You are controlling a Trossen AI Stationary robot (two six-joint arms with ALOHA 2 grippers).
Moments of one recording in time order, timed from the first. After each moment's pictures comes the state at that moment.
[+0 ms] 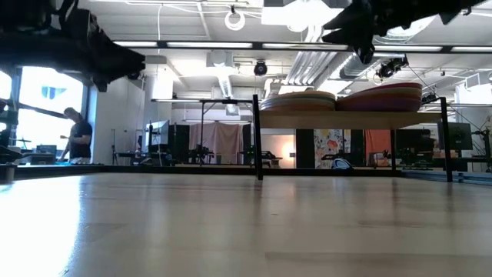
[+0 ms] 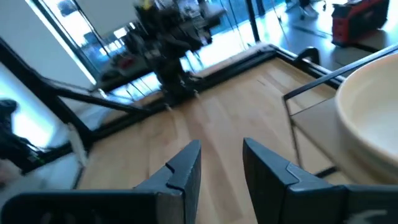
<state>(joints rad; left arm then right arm) 0.38 0.25 0.10 0.22 0.00 -0.18 -0.25 0.85 0.68 -0.07 -0.15 0.34</state>
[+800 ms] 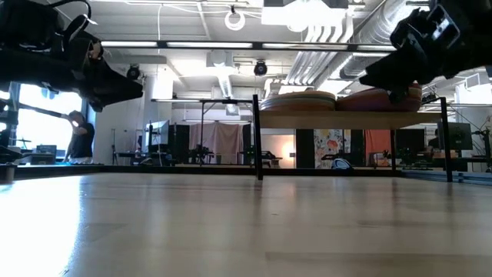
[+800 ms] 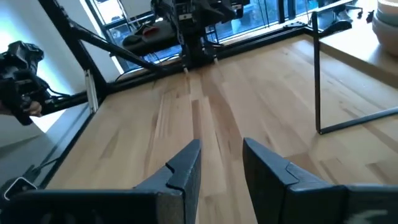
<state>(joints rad) 0.38 0.24 0.01 0.15 0.02 -0.14 -0.13 0.54 0.19 0.15 -0.14 0.27</state>
